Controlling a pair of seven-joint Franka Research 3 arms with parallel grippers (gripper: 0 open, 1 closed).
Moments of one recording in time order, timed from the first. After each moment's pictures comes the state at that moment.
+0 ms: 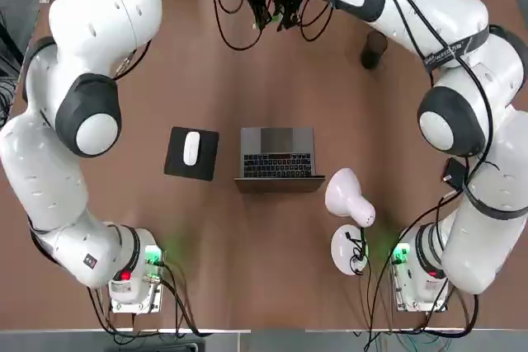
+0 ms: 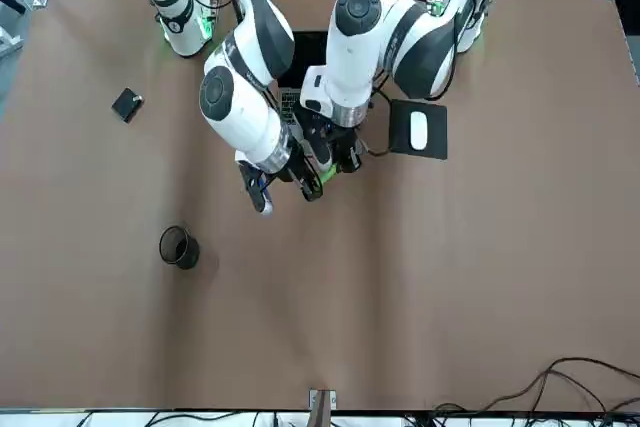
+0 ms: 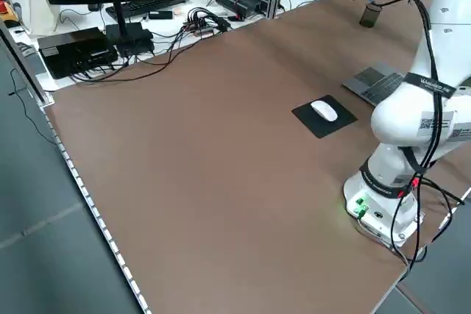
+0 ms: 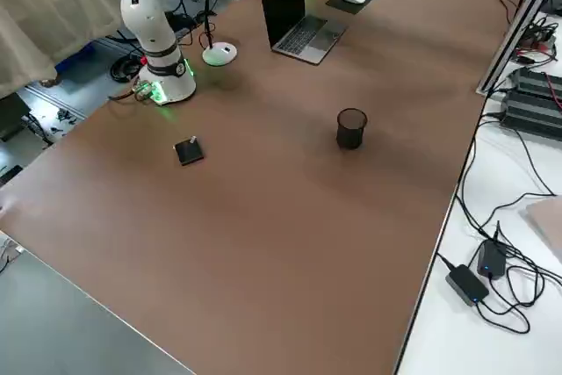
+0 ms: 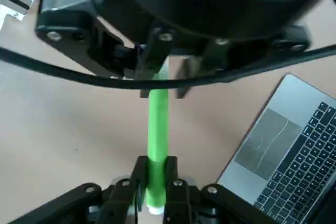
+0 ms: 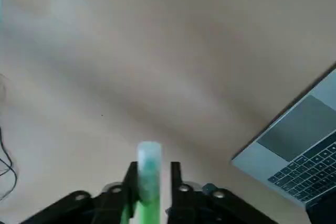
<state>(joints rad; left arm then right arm) -0.55 0.45 -0.26 -1.38 0.15 1.94 0.21 0.73 0.51 -0.14 -1.42 0.49 2.17 1.39</state>
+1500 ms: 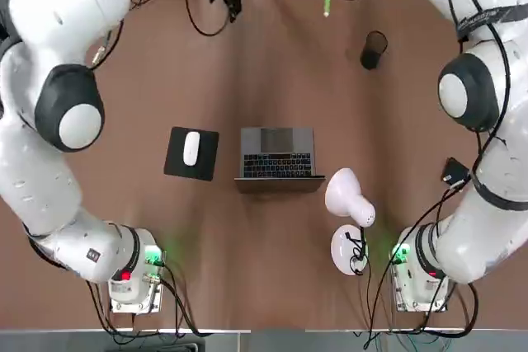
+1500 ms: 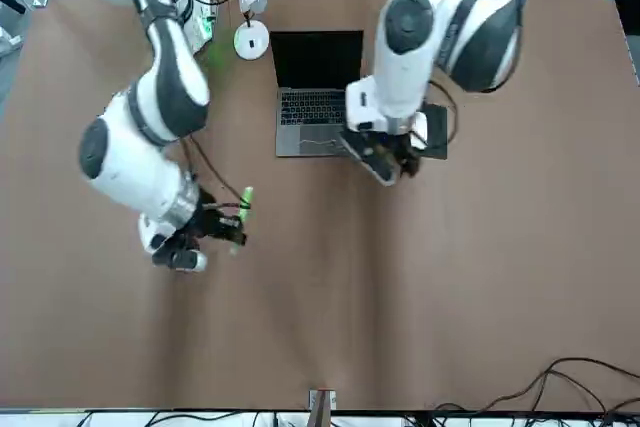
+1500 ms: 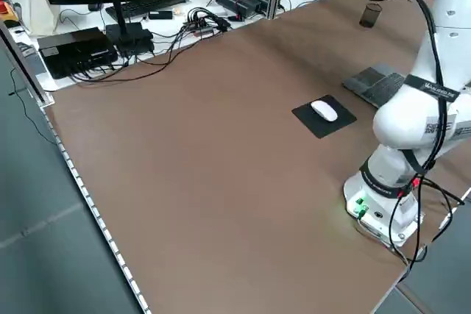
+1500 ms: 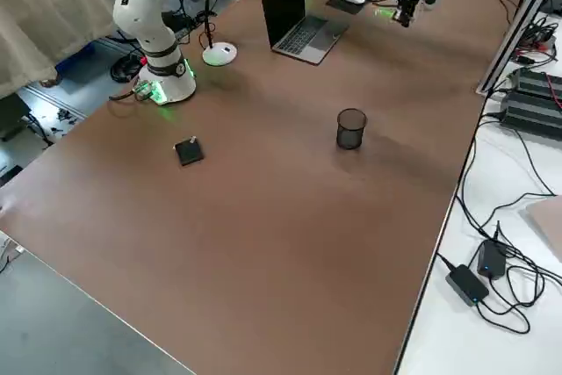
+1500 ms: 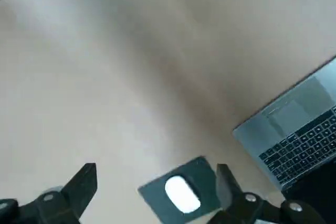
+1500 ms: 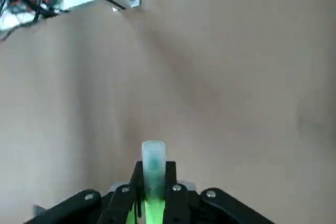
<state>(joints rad) -0.38 0.35 -0.24 -1.36 0.15 1.63 0.02 0.42 0.50 -0.16 -1.40 0.49 2.07 0.07</state>
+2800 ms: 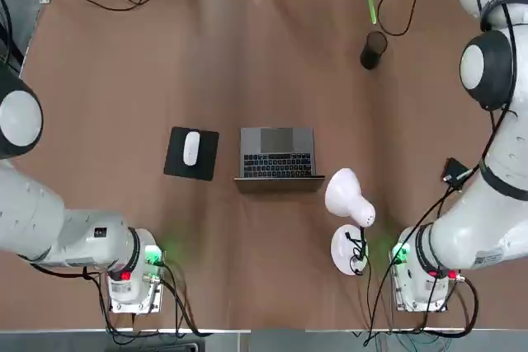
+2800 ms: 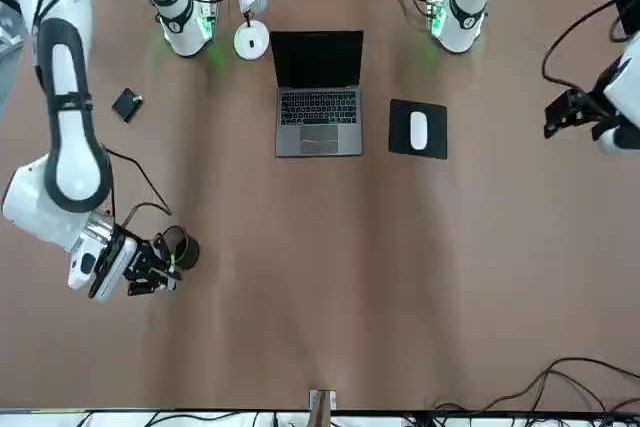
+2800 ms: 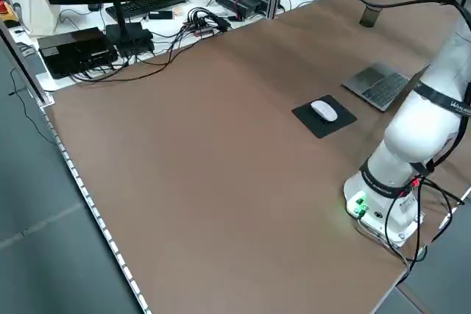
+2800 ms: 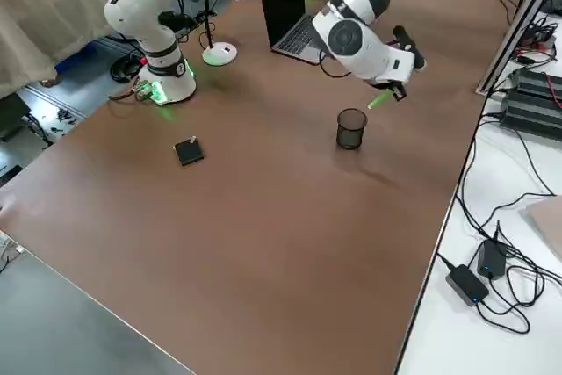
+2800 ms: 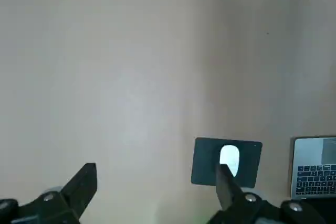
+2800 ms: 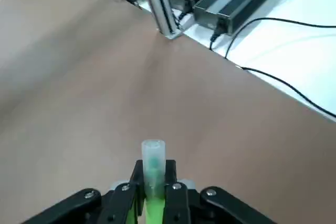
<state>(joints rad) 0.02 0.06 -0.05 -1.48 0.01 1.51 0.02 0.12 0.53 -0.16 -1.64 1.06 2.17 -1.47</state>
